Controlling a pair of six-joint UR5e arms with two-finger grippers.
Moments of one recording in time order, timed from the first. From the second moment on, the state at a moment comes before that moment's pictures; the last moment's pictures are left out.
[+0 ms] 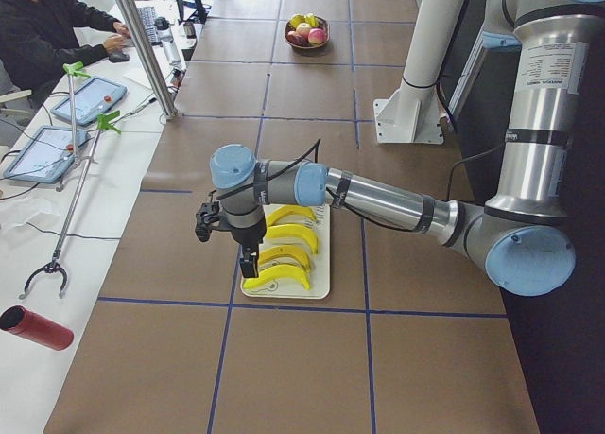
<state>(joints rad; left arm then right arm) -1.53 -1.61 -1.75 -1.33 -2.31 -0.03 1.54 -1.36 1.56 -1.72 2.52 -0.15</state>
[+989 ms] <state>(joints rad) -1.61 -1.50 -1.63 -1.50 -2.40 0.07 1.57 -1.45 1.49 -1.70 2.41 -0.15</state>
